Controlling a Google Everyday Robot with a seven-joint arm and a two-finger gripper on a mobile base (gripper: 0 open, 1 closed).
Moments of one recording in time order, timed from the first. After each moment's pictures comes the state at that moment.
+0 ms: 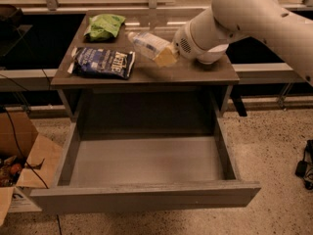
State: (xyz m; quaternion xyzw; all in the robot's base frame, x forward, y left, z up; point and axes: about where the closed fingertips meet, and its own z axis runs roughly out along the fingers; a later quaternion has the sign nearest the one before) arm 0.676 -0.037 0.900 -0.40 0.82 0.14 0.38
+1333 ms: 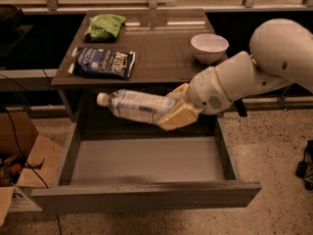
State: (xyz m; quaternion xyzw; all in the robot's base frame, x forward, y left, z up) arm 0.487 -0.038 0.859 -0.58 0.69 0.30 0.31
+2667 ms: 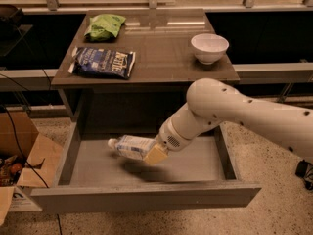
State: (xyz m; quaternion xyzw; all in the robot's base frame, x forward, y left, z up) arm 0.489 0.000 0.693 -0.52 0.81 0.23 0.17
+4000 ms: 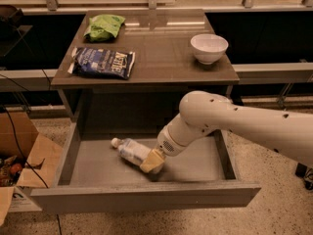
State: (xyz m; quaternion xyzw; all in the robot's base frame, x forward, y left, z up) arm 0.503 -0.003 0.649 -0.46 0.85 0.21 0.16
